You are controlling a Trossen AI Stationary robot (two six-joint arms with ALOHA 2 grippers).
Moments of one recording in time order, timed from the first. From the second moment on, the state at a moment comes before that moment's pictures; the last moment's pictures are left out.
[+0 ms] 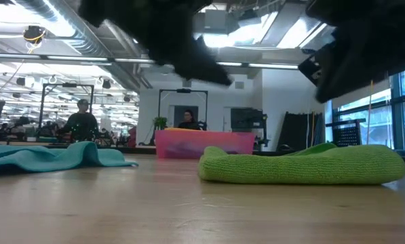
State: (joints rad) left arm -0.26 1.73 1.00 0.13 -0.05 -0.01; right arm 0.46 1.44 0.74 -0.11 0.12 0.29
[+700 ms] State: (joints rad) left arm -0.37 1.91 1.00 0.18 -0.20 0.12; right arm 0.60 1.57 0.74 -0.14 0.27 0.29
